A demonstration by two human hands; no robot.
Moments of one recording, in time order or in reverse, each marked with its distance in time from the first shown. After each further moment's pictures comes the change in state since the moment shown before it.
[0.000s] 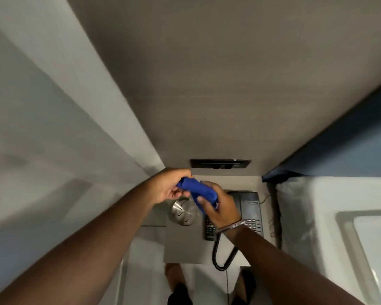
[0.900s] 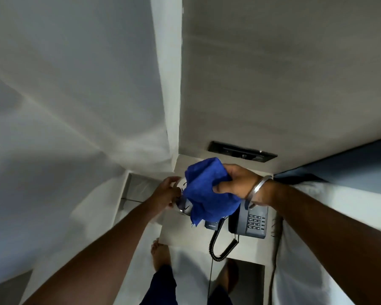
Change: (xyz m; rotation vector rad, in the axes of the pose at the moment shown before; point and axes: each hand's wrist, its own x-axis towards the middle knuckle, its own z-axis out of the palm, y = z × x) left_hand 0.078 -0.173 -0.037 -0.239 0.046 0.156; right_hand 0.056 -0.051 0.010 -0.144 -0.647 0.407
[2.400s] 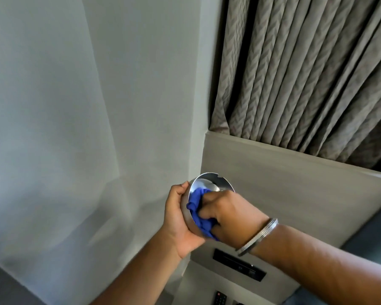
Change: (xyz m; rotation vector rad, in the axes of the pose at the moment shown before) left_hand -0.340 0.254 0.083 -0.877 -0.572 0.633; right_hand -0.273 -0.252 -0.013 -1.172 0.279 -1.050
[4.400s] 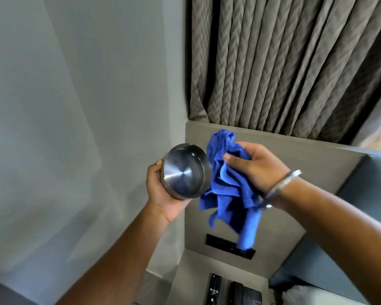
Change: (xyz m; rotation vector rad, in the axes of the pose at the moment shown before) left_hand 0.024 0.020 0.009 0.052 0.179 0.240; right_hand -0.038 0.024 -0.043 1.119 0.501 0.539
